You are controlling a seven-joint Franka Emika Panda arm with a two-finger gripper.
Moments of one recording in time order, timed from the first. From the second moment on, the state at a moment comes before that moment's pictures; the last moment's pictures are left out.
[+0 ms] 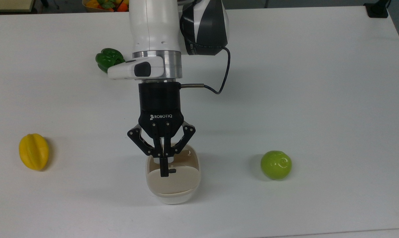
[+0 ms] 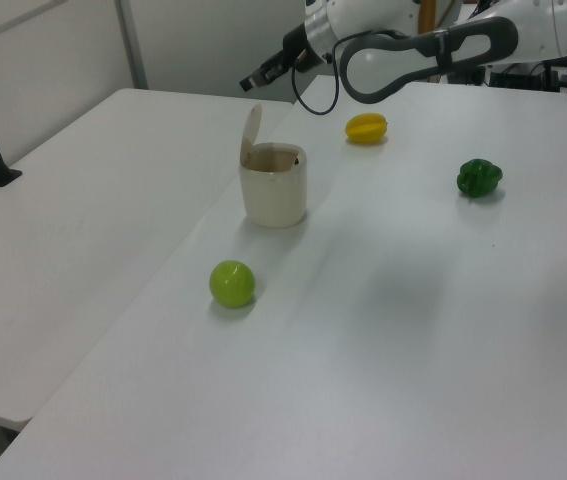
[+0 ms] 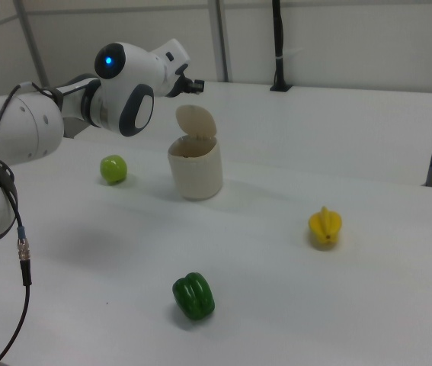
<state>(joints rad) 0.18 0.72 -0.10 -1.17 0.23 2.91 -0.19</state>
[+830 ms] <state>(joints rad) 0.18 0.74 -0.10 -1.16 0.28 2.70 -0.19</state>
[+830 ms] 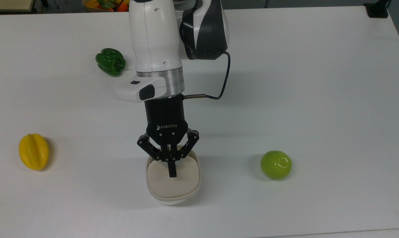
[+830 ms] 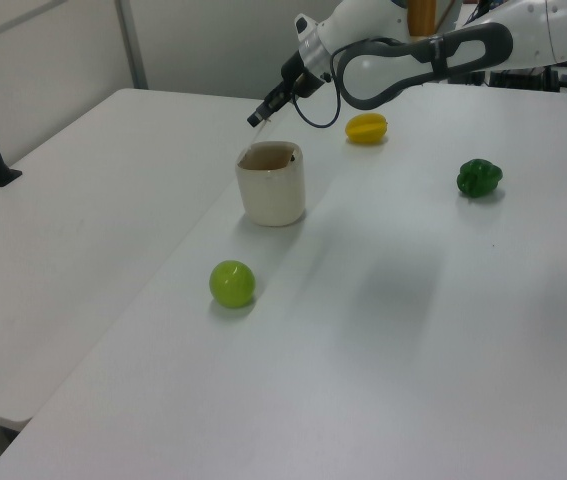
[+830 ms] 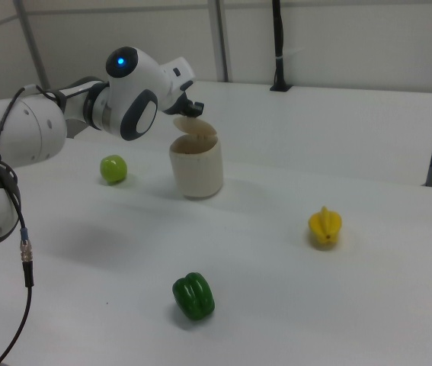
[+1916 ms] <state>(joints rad) 0.17 0.72 -0.10 -1.21 0.28 2.53 -0.19</state>
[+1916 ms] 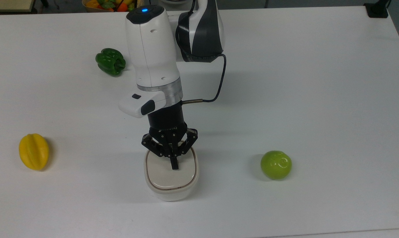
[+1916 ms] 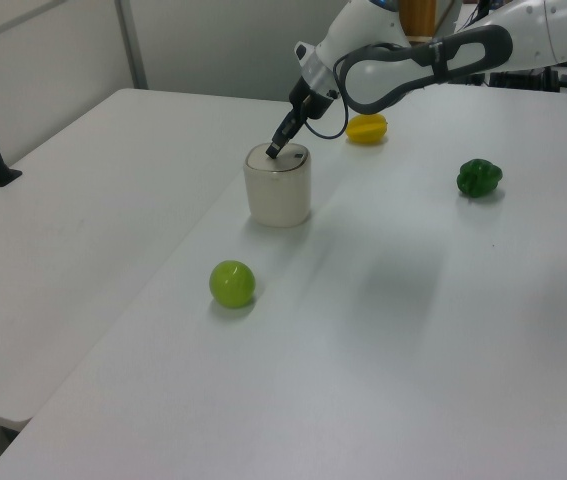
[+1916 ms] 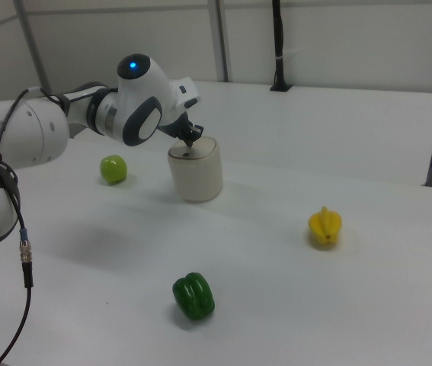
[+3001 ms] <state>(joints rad) 0.12 0.64 -0.10 -1.22 0.30 2.30 -0.19</state>
